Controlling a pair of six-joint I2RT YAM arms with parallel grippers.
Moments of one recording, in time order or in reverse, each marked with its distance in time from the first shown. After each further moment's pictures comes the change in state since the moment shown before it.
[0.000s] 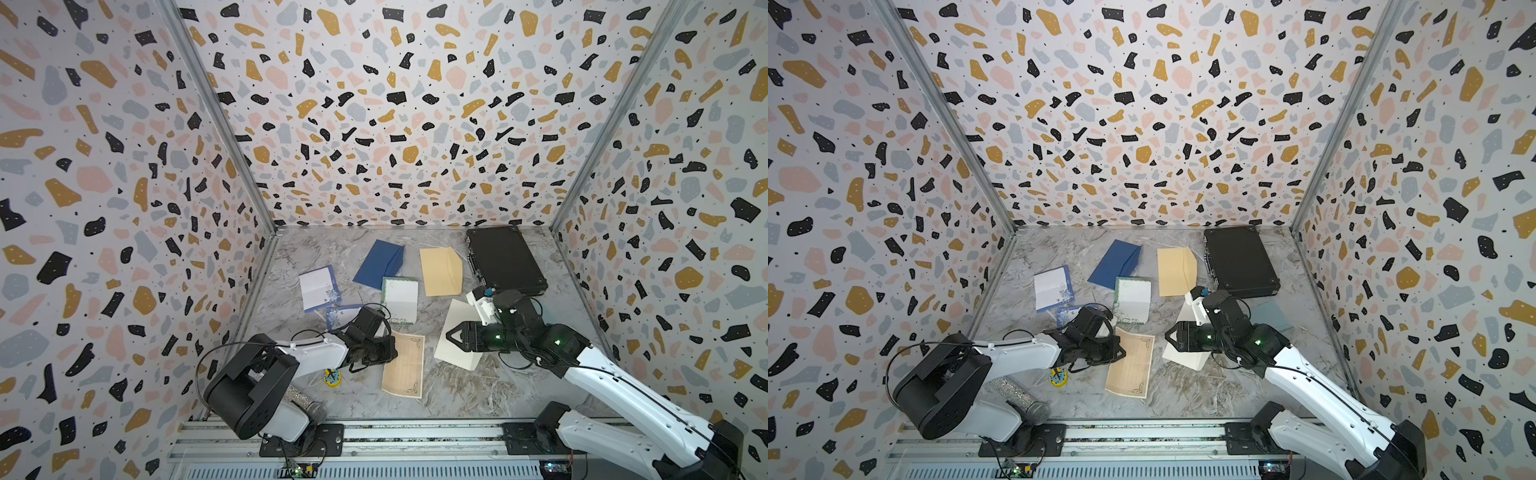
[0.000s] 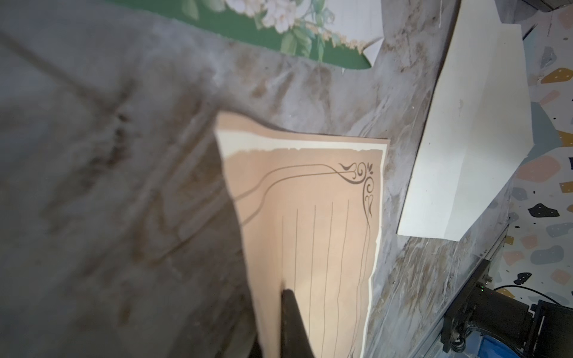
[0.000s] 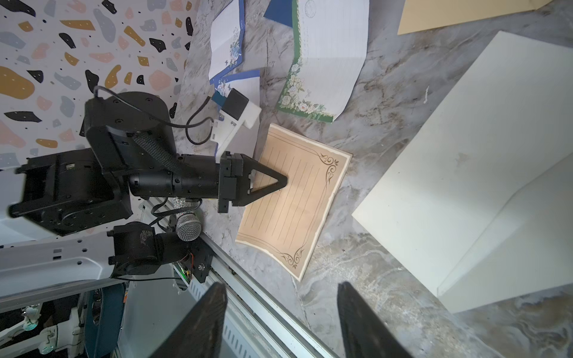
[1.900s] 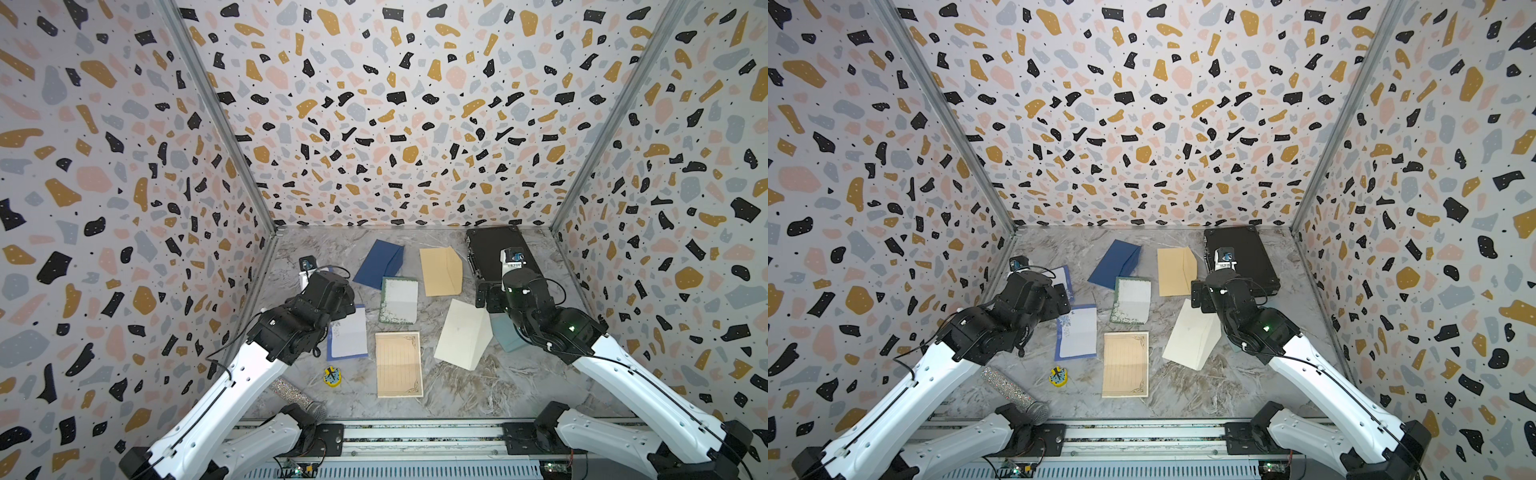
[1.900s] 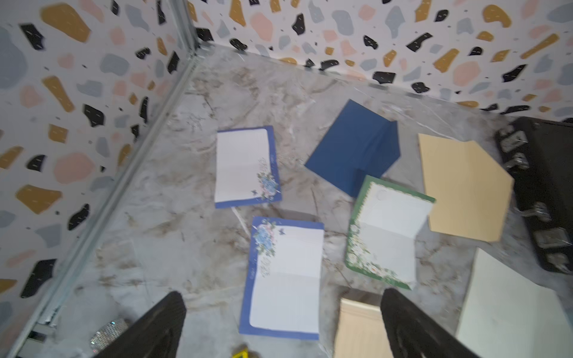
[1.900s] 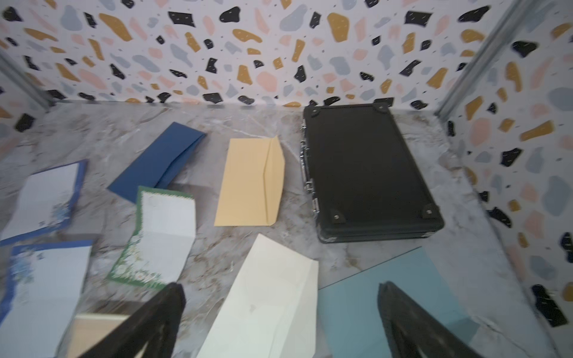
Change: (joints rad) left arm 0.098 -0.513 0.523 -0.849 -0.938 0.111; right arm -0.013 0.054 0.193 0.040 0.907 -0.357
